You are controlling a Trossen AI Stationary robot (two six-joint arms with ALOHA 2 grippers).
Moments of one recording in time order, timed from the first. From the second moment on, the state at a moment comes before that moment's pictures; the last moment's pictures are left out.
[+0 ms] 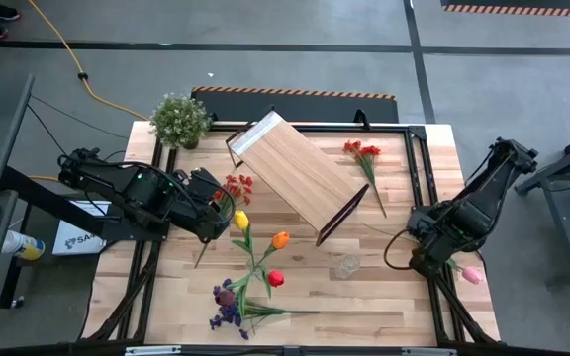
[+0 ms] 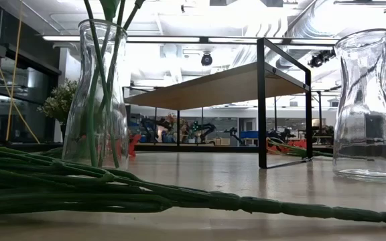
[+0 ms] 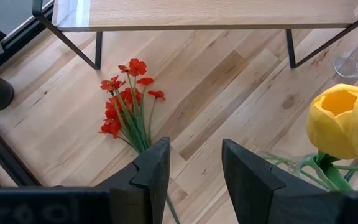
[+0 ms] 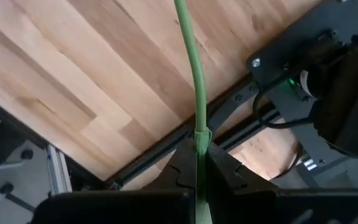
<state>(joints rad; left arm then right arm) -0.40 1.38 1.66 -1.57 -0.51 -1.12 0.78 1.12 1.13 -1.57 -0.12 1.49</state>
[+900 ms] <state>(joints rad) -0.40 1.38 1.66 -1.49 -0.51 -1.11 0.77 1.12 1.38 -1.31 0.47 1.26</state>
